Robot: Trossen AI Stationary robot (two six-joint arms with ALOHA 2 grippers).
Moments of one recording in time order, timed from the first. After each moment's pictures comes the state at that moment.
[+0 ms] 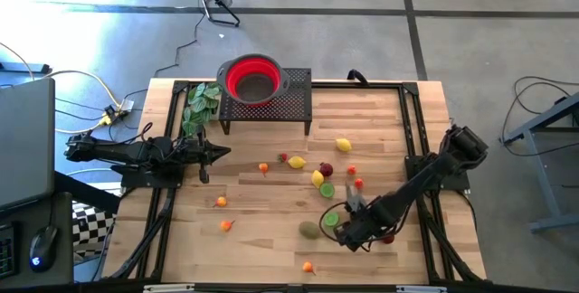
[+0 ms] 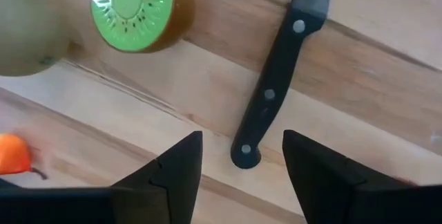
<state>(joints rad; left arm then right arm) -0.13 0.07 0.02 0.03 -0.33 0.02 0.65 1.73 1.11 -0.77 0.00 1.84</state>
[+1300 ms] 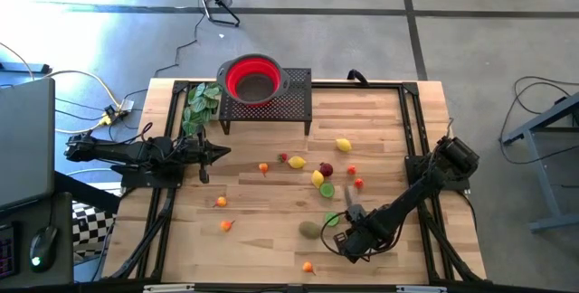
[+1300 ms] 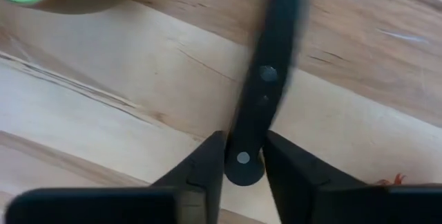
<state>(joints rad) -0.13 0.07 0.02 0.03 -0.33 0.02 0.69 1.86 1.11 -0.71 0.01 1.92</state>
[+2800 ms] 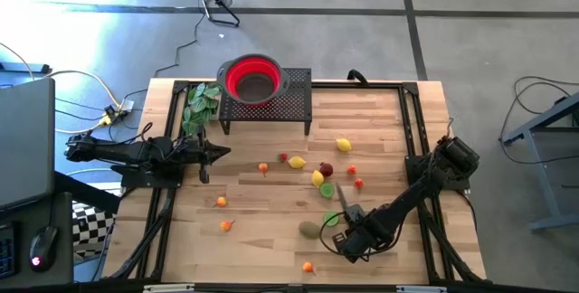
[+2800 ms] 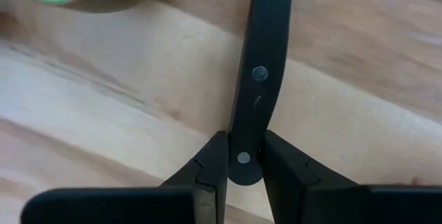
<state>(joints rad) -0.13 0.07 0.02 0.03 -0.33 0.02 0.69 1.84 1.11 -0.67 0.00 1.91</state>
